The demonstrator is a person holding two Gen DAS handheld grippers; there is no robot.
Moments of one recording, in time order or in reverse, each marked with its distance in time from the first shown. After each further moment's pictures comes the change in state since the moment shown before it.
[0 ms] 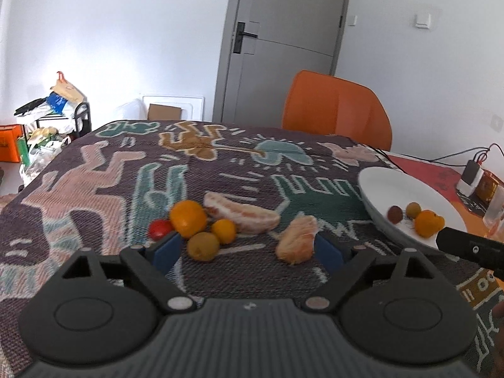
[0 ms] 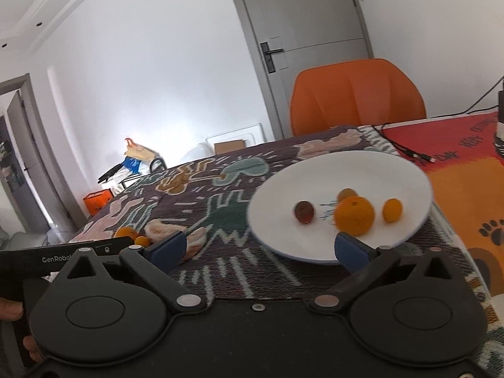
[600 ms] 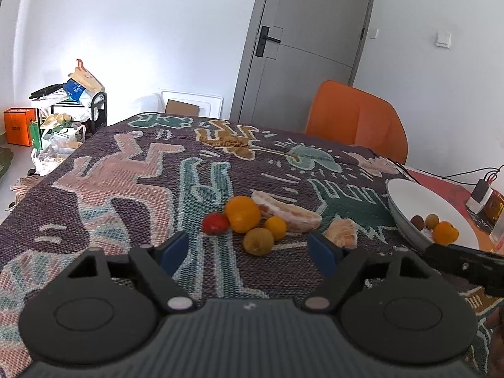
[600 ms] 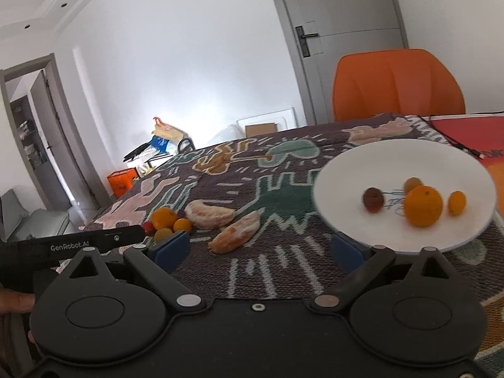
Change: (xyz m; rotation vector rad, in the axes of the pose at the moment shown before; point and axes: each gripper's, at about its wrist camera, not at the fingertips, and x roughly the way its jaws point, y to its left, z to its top) left arm -0.010 0.048 -0.005 -0.074 -0.013 0.022; right arm 0.022 0.044 -0.005 -0.054 0.069 0.101
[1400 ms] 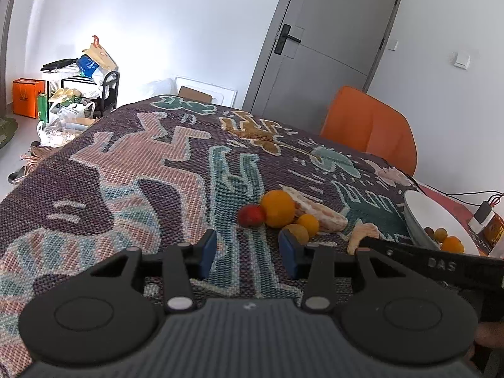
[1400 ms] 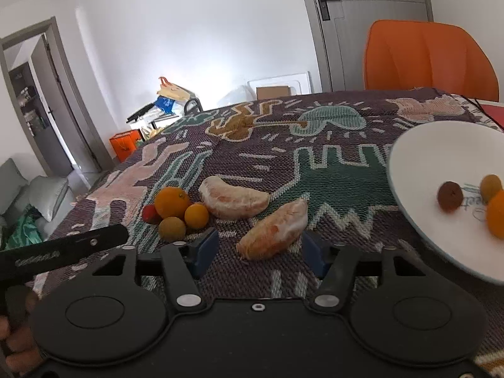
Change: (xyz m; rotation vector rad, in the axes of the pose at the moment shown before) left arm 0.003 0.039 -0.005 -0.108 0.020 -0.005; right arm 0.080 0.037 0.009 -0.041 0.156 0.008
